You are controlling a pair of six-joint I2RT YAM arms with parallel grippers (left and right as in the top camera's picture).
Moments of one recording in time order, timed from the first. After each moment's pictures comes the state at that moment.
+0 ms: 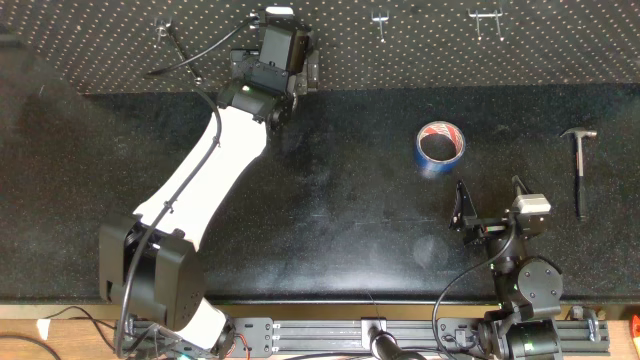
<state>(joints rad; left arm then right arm) -0.37 1.78 1.42 -0.45 -0.42 -0.23 0.10 0.01 0.01 -0.07 -0.02 0.16</state>
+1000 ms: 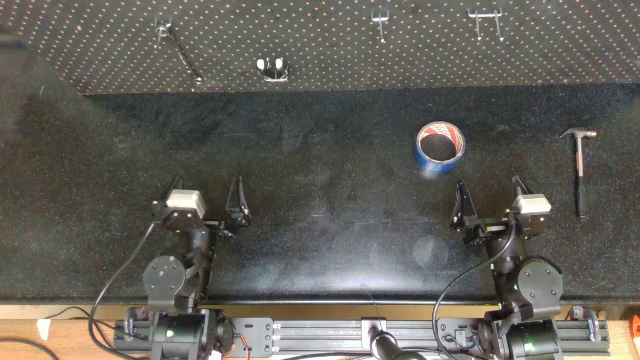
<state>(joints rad) -0.01 0.20 0.05 0.12 0.07 -0.09 0.10 0.01 0.01 -0.07 -0.01 0.16</state>
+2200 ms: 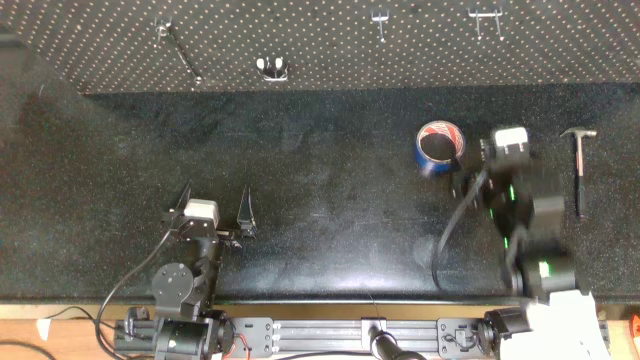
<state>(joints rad) -0.08 0.01 0.01 -0.07 0.02 0.02 0.11 0.85 0.55 -0.25 -0.01 -0.05</state>
